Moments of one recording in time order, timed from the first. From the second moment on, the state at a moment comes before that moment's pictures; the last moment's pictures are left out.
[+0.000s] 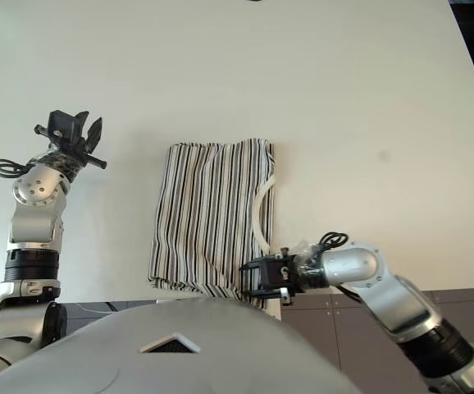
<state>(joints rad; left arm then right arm) -0.04 0.46 0.06 0.15 0.02 0.07 -0.40 0.28 -0.82 0.52 -0.56 0.11 0.21 1.03</state>
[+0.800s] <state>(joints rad) -0.19 0.53 -0.44 0.03 0.14 0.18 -0.73 -0.03 -0.70 0.22 -0.39 0.34 0.41 0.93</state>
